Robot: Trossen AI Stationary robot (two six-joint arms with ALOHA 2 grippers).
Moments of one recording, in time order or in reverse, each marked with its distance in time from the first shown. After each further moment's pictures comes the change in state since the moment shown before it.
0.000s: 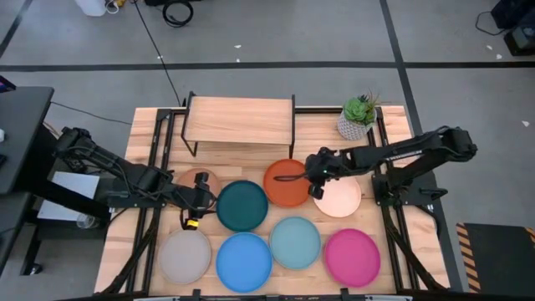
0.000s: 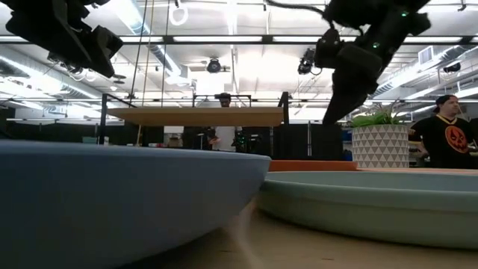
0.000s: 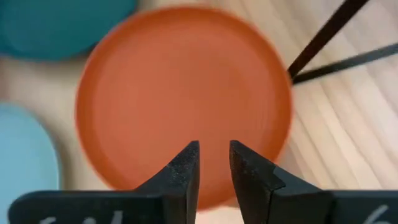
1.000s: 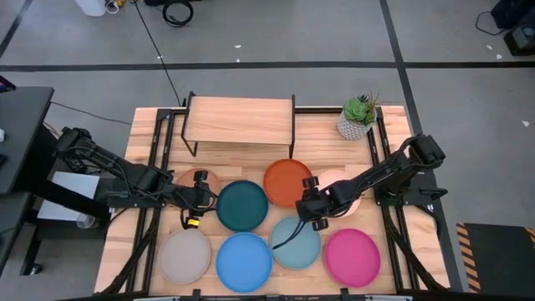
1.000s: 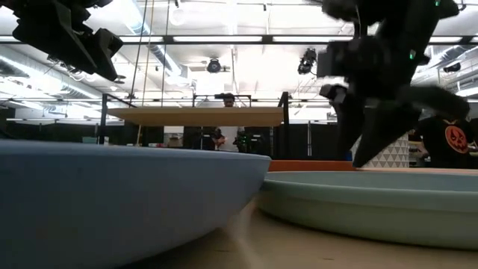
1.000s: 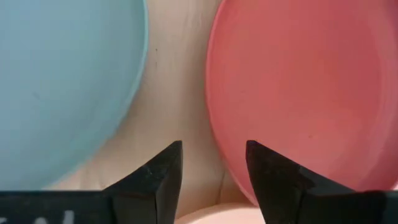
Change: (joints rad) left arm 0.000 0.000 0.000 -0.020 -0.051 0.011; right arm 0.325 0.368 0.161 -0.130 0.197 -0.242
